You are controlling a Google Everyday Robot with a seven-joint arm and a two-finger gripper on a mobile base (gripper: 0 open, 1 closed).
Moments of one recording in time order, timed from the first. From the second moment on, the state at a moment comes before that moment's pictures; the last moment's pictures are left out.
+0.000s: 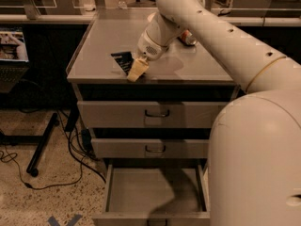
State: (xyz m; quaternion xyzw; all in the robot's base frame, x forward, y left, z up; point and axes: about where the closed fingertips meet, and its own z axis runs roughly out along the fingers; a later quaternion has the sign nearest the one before) arm 0.707 0.040 0.823 -0.63 0.73 0.15 0.23
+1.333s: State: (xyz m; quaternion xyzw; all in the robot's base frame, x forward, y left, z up) arm 0.640 0.034 0.868 -0.64 0.71 0.15 0.25
